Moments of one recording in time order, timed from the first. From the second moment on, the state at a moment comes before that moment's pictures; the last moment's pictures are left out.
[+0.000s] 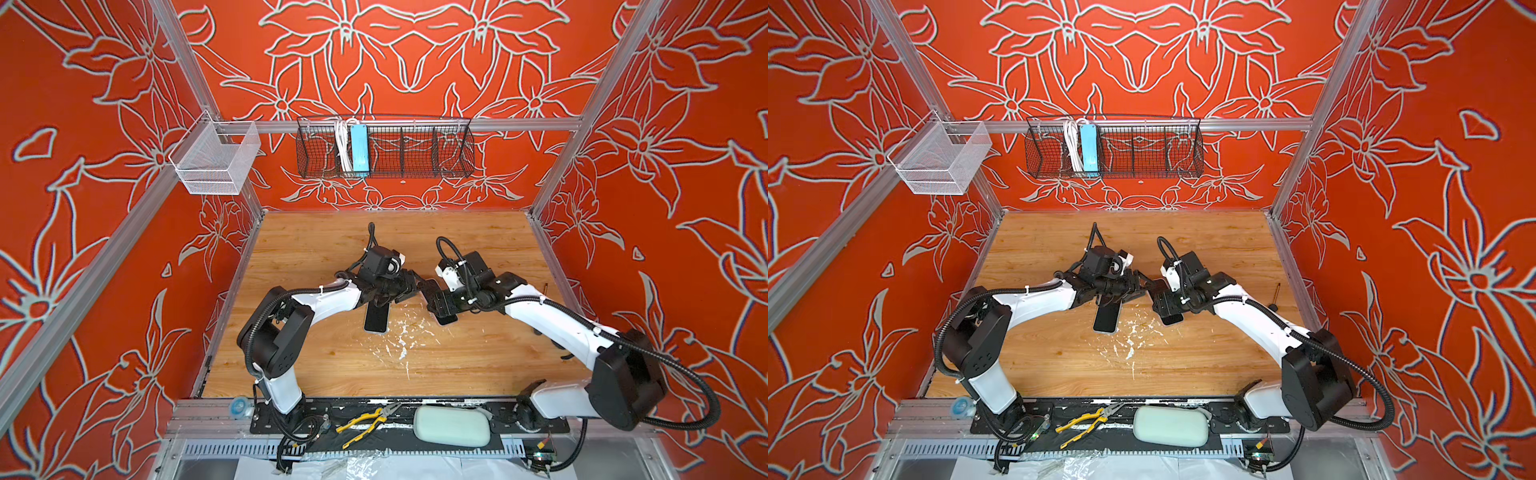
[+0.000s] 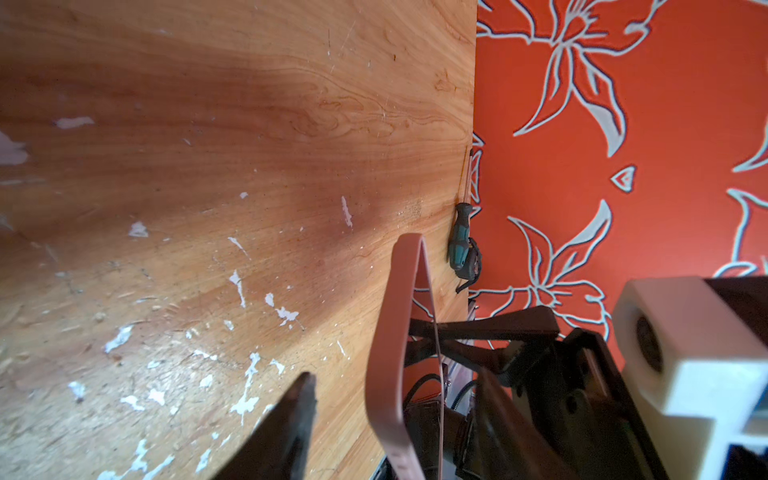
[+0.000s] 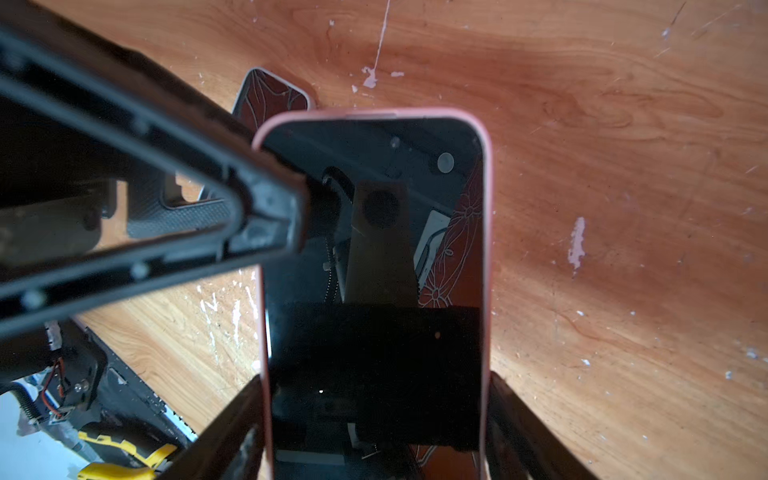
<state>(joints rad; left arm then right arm) -0.57 1.74 1.04 0.07 0.61 -0.99 0.53 1.37 0.97 -0.65 -0.25 0.27</state>
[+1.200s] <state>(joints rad) -0.56 1.72 0.98 0.27 0.64 -1.11 0.52 1.31 0.96 -0.59 -0.29 0.34</state>
